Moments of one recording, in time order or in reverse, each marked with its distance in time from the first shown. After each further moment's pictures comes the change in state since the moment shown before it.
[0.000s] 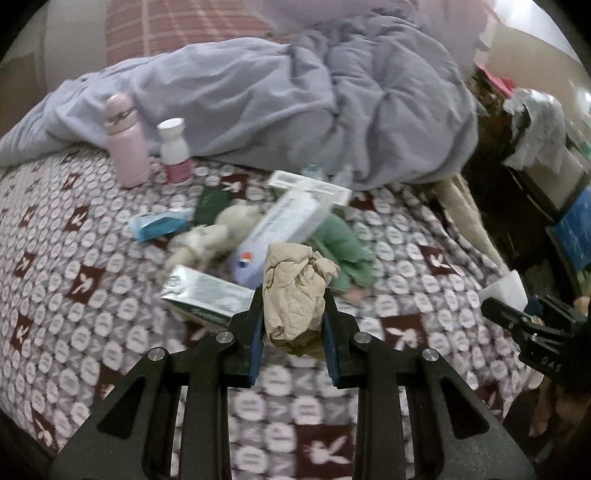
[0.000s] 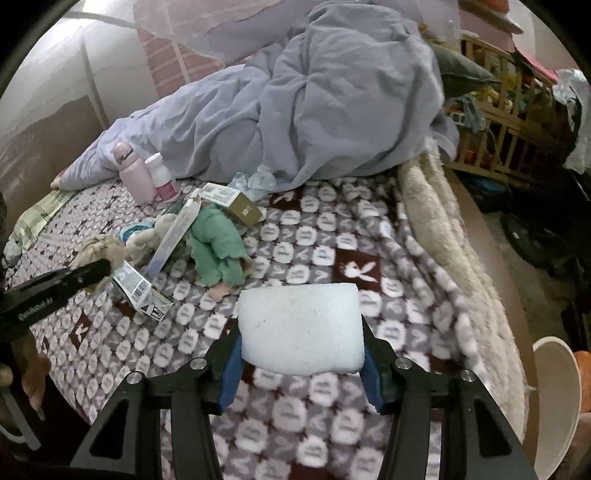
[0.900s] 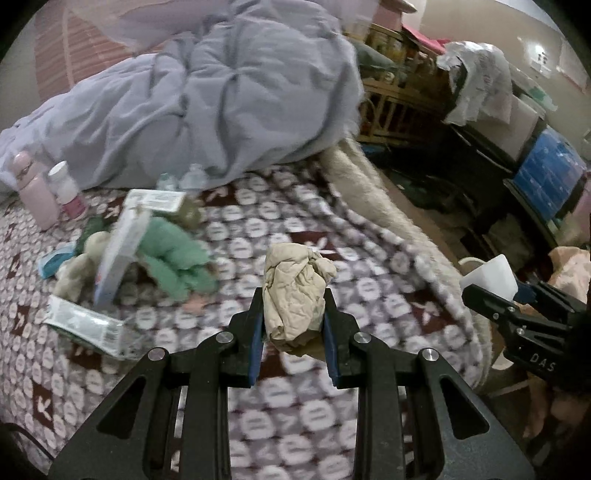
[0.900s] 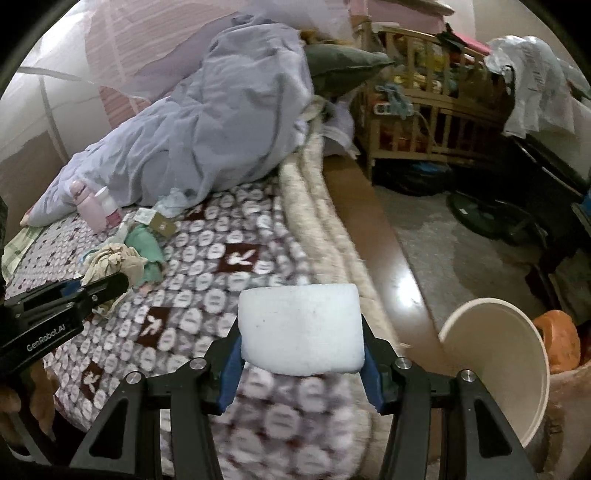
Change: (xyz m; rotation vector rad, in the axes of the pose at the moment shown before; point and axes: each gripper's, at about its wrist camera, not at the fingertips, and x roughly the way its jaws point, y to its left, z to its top) left arm 0.017 -0.149 0.001 0.184 0.034 -0.137; right arm -0.059 -0.101 -0.035 0.138 -0.038 -0.131
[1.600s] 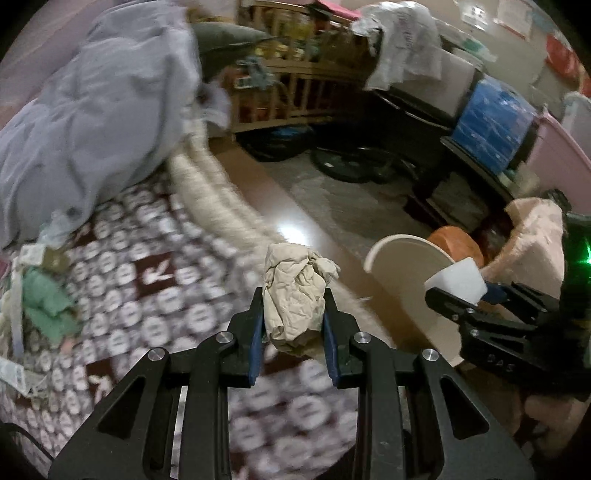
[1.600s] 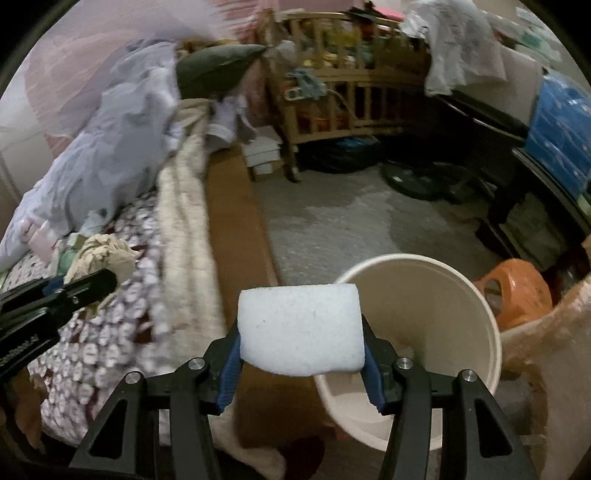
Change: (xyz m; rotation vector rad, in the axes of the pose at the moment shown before) left arm 0.039 -0.146 0.013 0.198 0.048 -0.176; right arm -0.023 -0.126 -0.034 0.181 0.025 -0.153
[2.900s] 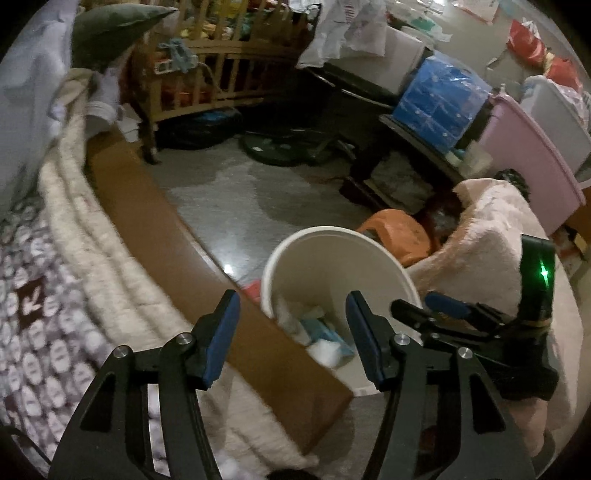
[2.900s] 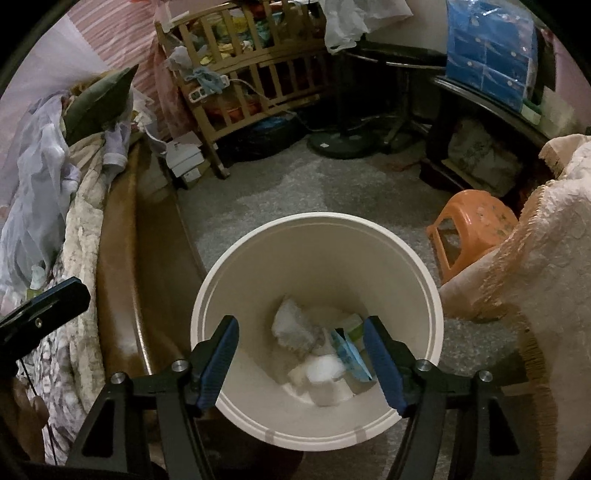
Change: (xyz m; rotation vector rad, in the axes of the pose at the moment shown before) left arm 0.056 -0.079 0.024 0.048 0.064 -0.203; right arm 0.014 -0.115 -0.027 0.255 0.053 -0.090
